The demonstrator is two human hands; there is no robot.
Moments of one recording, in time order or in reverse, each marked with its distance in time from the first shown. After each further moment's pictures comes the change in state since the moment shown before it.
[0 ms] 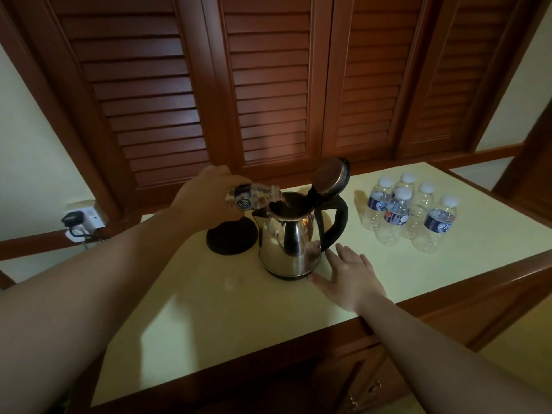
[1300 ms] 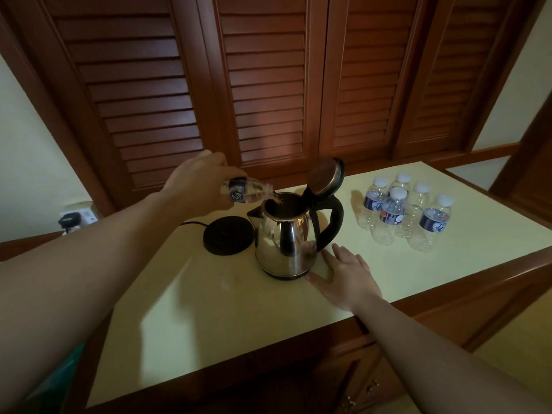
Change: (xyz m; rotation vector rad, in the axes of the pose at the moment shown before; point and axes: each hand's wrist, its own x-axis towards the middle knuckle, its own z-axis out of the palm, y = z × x) left_hand 0.012 0.008 -0.030 0.202 -0.043 0.043; right_hand -0.001 0.002 0.000 0.036 0.019 0.010
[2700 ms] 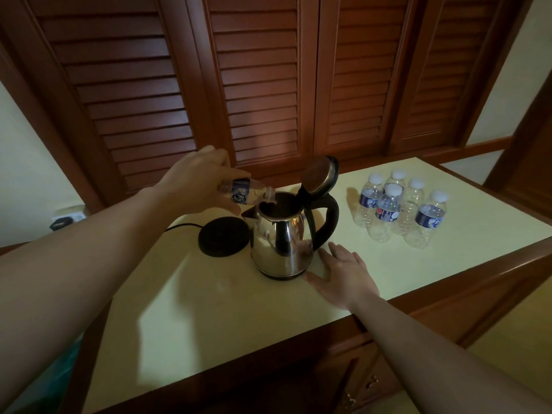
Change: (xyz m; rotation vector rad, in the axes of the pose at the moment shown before) left_hand 0.011 0.001 -0.007 0.113 -0.035 0.157; right_hand 0.001 0.000 -0.001 0.023 -0.001 0.011
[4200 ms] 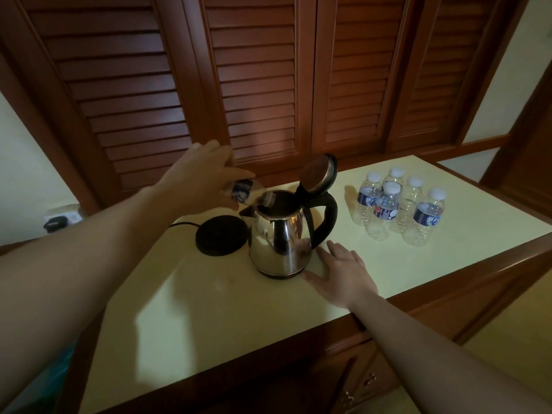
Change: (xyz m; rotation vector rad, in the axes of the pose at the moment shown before) left_hand 0.007 -0.003 0.009 0.190 0.068 0.124; right_hand -0.001 0.001 0.000 -0.004 0.012 -0.024
